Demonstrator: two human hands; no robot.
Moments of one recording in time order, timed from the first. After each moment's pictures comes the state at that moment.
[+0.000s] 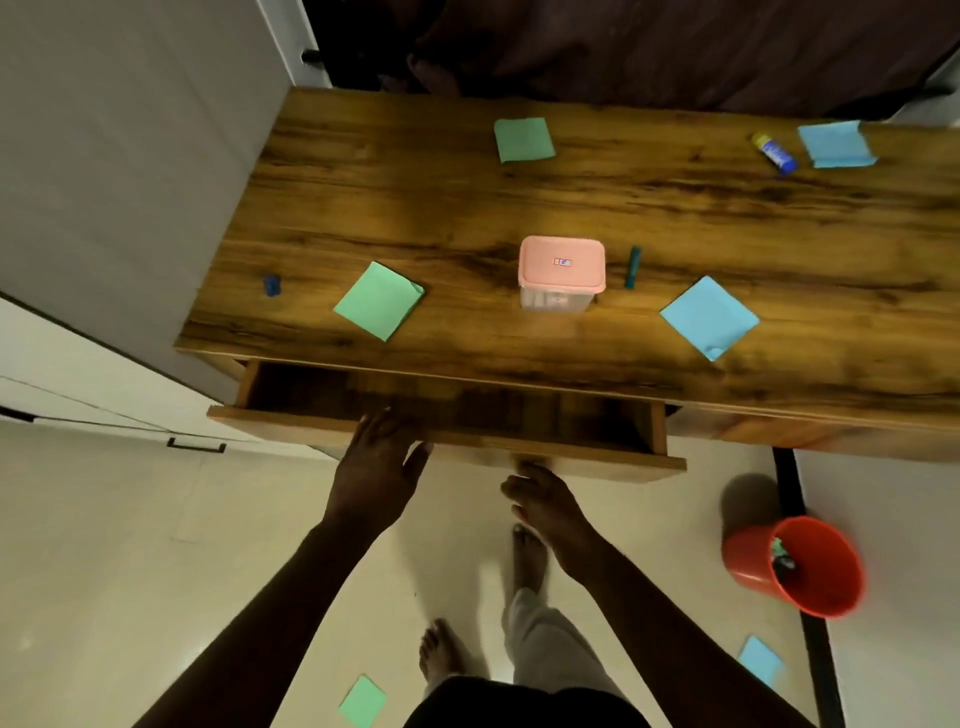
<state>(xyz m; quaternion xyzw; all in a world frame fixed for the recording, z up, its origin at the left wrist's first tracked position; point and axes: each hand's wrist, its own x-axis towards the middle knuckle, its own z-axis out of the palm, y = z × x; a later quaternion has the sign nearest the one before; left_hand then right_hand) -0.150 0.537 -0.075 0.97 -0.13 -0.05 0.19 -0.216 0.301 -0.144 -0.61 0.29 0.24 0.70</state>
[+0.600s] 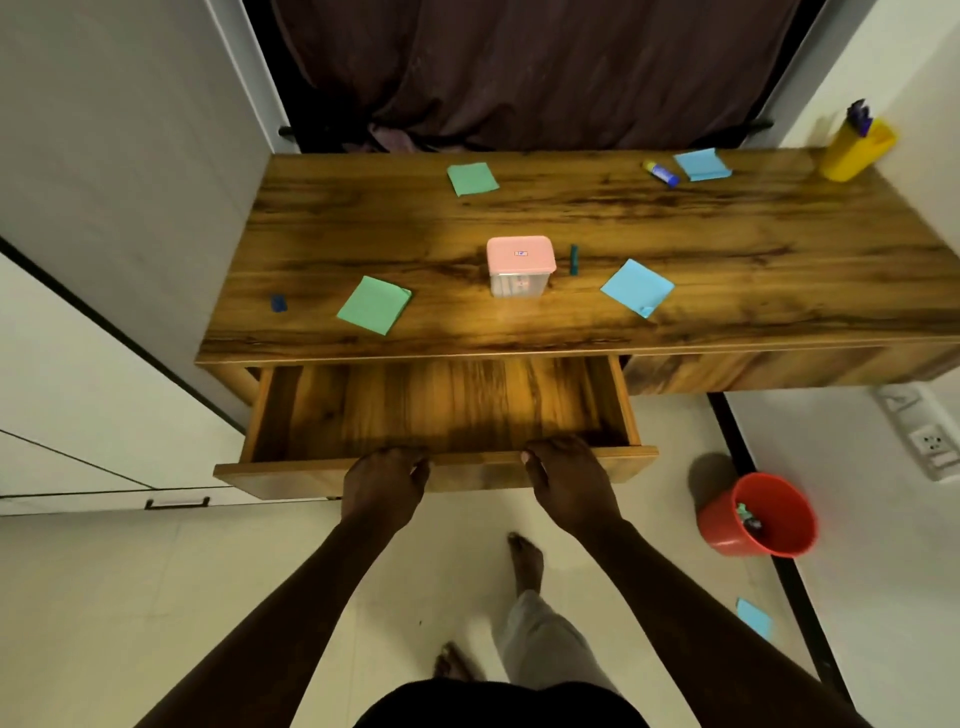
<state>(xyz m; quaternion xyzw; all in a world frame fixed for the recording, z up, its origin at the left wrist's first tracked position) -0.219 0.566 -0.054 0.98 -0.15 -0.05 0.13 -0.295 0.311 -0.099 -0.98 0.05 -0.11 0.17</state>
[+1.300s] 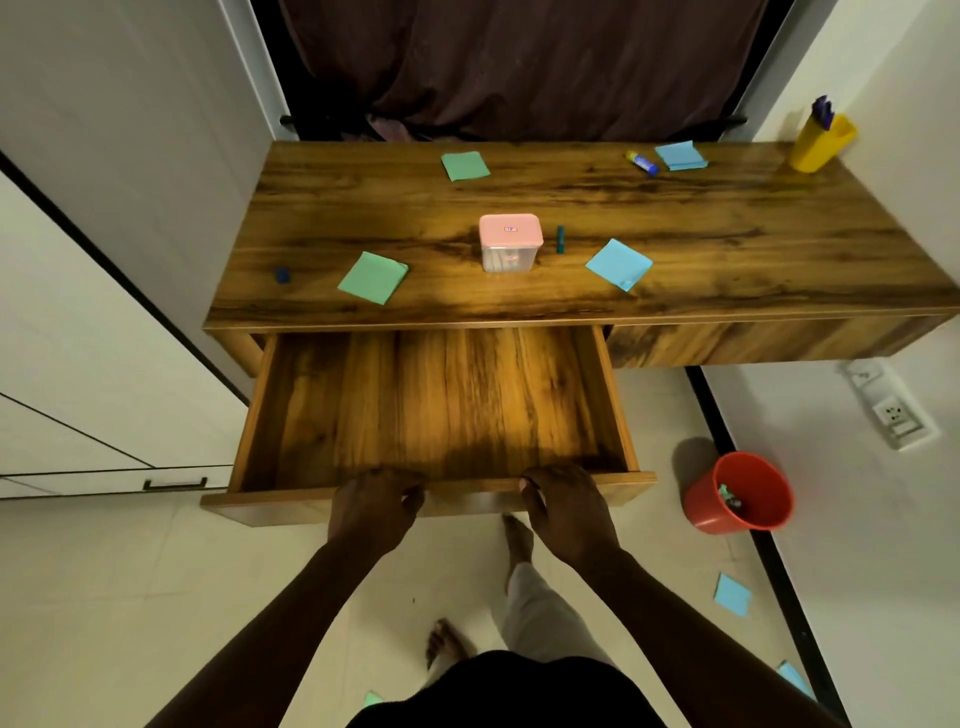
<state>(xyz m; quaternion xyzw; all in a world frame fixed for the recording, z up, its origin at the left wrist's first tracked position) -0.302 0.604 -0.069 0.97 -0.19 -0.07 0.14 -0.398 0.342 -0.096 -0.98 0.08 -0.07 0.19</state>
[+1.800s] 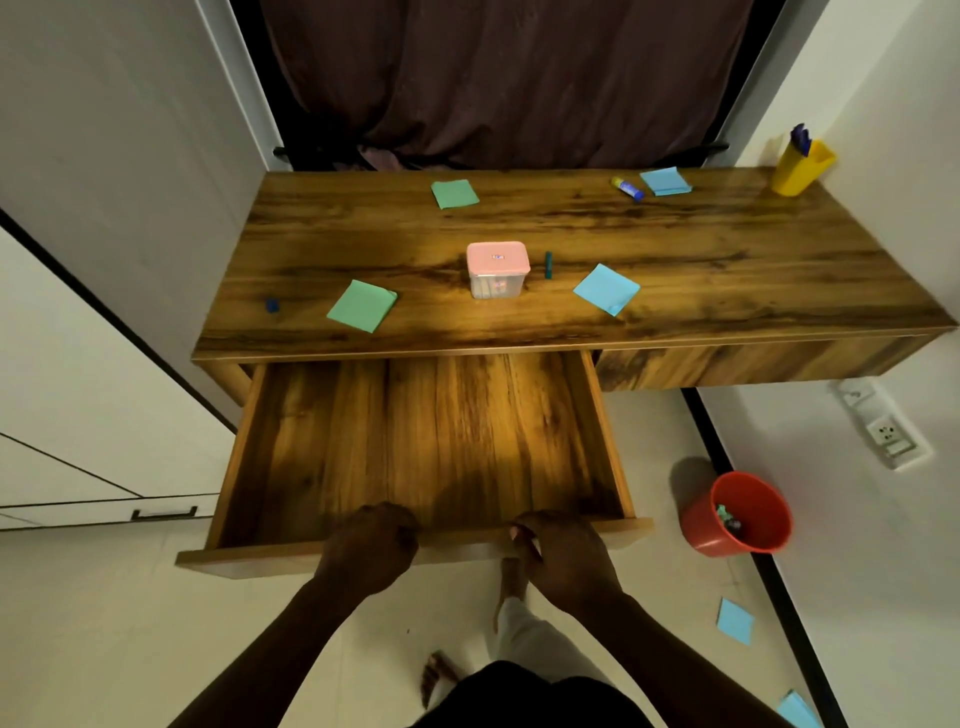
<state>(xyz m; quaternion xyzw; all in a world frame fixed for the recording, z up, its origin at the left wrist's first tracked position) -0.300 0.596 -0.065 0.95 -0.19 -0.19 0.14 -0.411 0.338 -0.086 -0.98 0.05 -0.02 0.20</state>
